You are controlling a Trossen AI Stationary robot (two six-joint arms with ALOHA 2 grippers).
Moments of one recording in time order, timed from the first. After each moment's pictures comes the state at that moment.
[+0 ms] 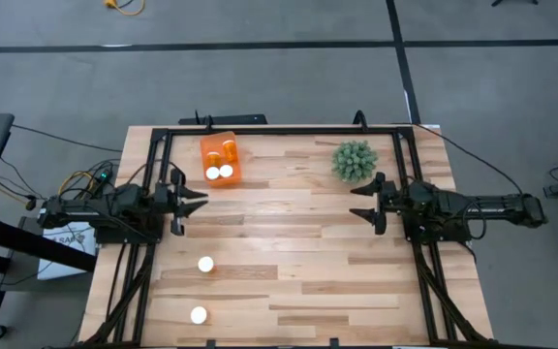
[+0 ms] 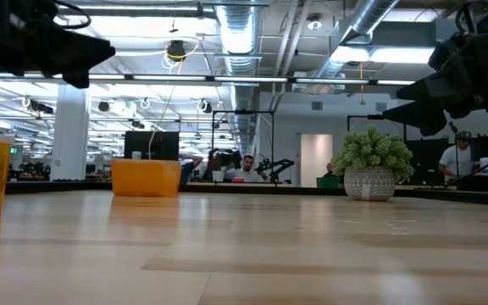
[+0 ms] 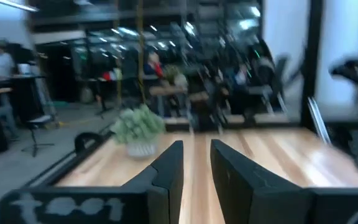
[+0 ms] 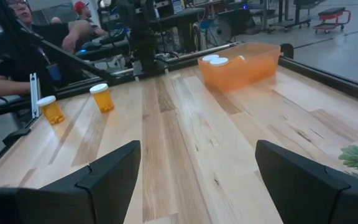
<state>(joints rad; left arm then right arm) 0.00 0.00 0.03 0.12 -0.09 0.06 -0.07 0.21 0.01 0.04 0.03 0.18</state>
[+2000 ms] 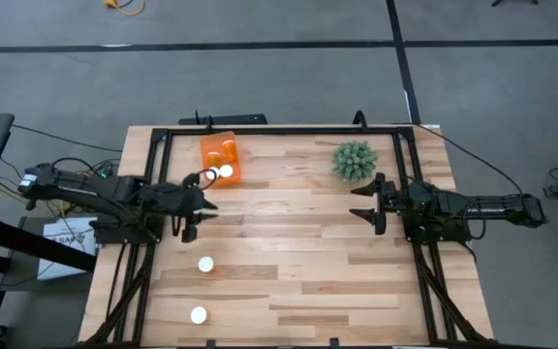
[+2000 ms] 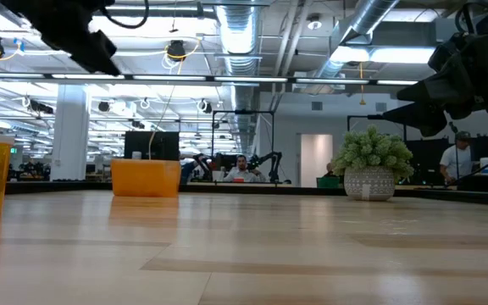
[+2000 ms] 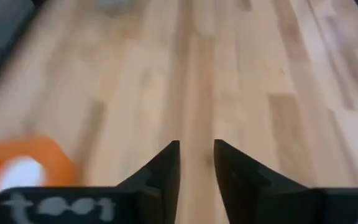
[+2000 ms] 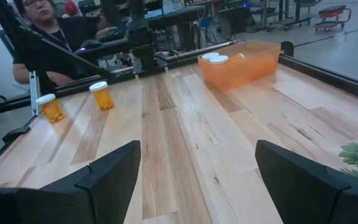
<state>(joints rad) -0.14 0.75 0.65 -0.55 -0.18 -0.12 -0.07 0.21 0.01 0.04 0.03 0.18</state>
